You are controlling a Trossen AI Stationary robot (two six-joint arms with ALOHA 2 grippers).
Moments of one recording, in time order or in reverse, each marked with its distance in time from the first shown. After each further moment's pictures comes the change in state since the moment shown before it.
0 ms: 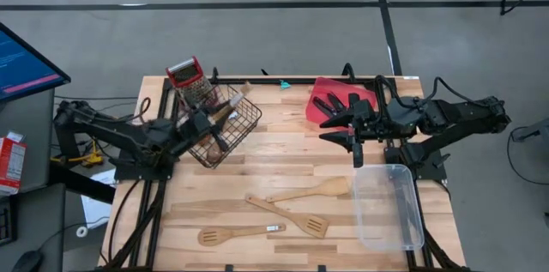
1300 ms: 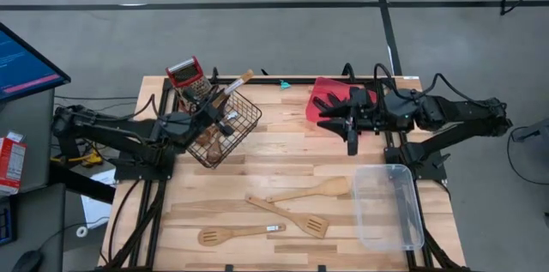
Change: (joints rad) left arm 0.151 0.020 0.000 -0.229 -0.136 0.007; right arm -0.087 0.000 0.000 0.000 0.001 0.086
